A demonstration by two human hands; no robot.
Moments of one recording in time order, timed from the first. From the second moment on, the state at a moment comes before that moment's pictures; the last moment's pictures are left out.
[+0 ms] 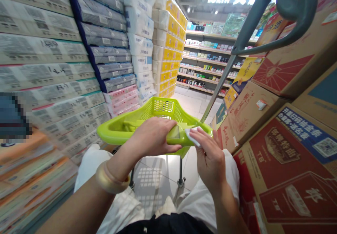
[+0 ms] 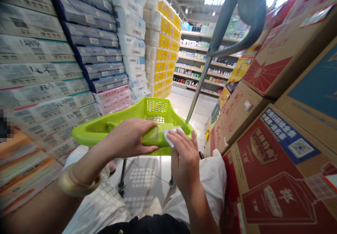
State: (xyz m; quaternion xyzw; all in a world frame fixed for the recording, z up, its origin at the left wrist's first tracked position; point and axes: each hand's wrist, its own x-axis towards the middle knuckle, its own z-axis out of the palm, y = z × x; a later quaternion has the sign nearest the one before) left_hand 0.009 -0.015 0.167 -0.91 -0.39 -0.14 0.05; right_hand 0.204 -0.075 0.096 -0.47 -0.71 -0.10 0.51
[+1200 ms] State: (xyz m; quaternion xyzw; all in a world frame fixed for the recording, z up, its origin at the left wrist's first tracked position) left_hand -0.004 0.023 0.172 -0.92 -0.37 -0.13 0.02; right_hand 0.213 -0.085 0.091 -0.48 -0.69 -0.13 0.53
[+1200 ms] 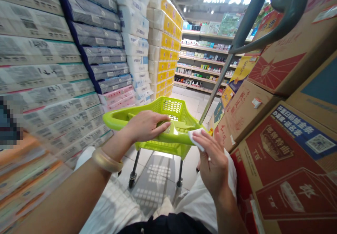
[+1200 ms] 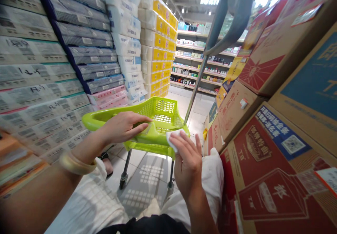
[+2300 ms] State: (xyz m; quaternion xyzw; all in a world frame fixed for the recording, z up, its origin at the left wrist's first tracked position) left_hand -0.040 -0.013 0.175 -0.93 -0.34 -0.17 0.01; right_hand 0.176 -0.107 0.125 -0.50 -0.73 -0.06 0.47
